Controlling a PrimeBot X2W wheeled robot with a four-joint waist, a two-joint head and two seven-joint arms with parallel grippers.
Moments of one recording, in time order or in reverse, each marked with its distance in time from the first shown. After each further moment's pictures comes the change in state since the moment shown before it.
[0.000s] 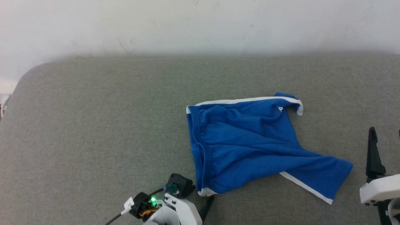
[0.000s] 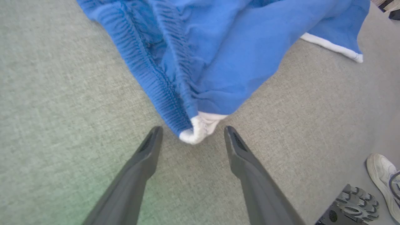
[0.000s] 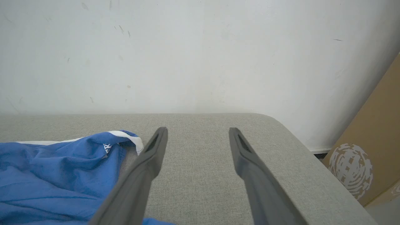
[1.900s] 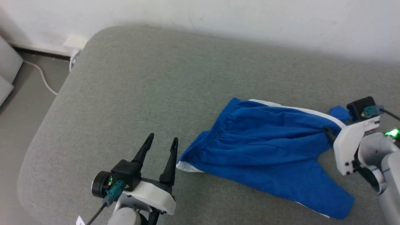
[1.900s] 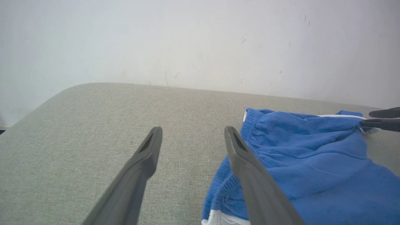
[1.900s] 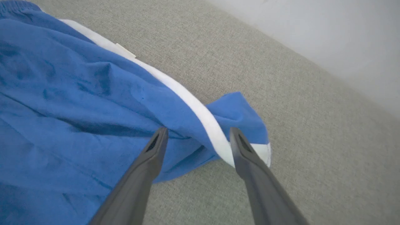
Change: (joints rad) left arm 0.015 0.007 0.219 -0.137 0.044 0.109 -0.475; right arm -0.345 -0.306 0.451 0.316 0.191 0.000 0.556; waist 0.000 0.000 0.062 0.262
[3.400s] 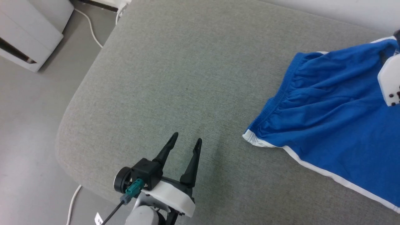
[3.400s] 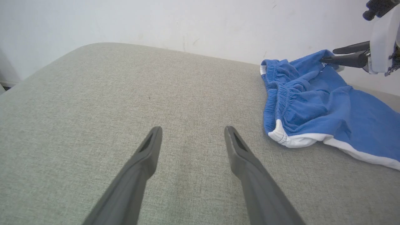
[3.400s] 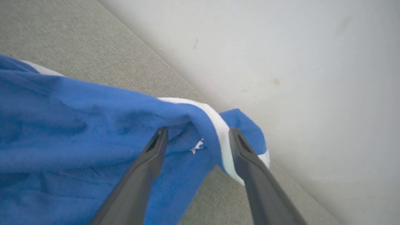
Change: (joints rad) left arm -0.010 -0.107 -0.004 0.021 0.051 -0.094 0.000; right arm -0.545 -0.119 0.094 0.589 -0.243 0.001 -0.319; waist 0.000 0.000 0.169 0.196
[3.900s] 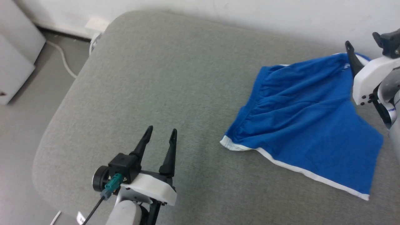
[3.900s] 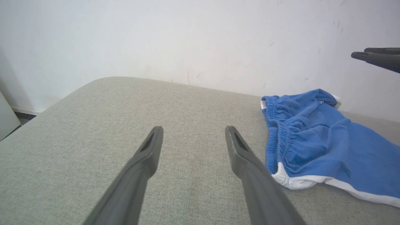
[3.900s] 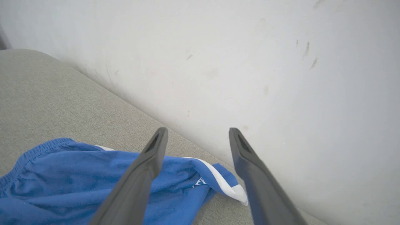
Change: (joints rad) left arm -0.010 0.001 0.123 0.010 0.025 0.013 0.000; right arm 0.027 0.097 -0.004 0.006 0.166 0.000 -0.269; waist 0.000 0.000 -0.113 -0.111
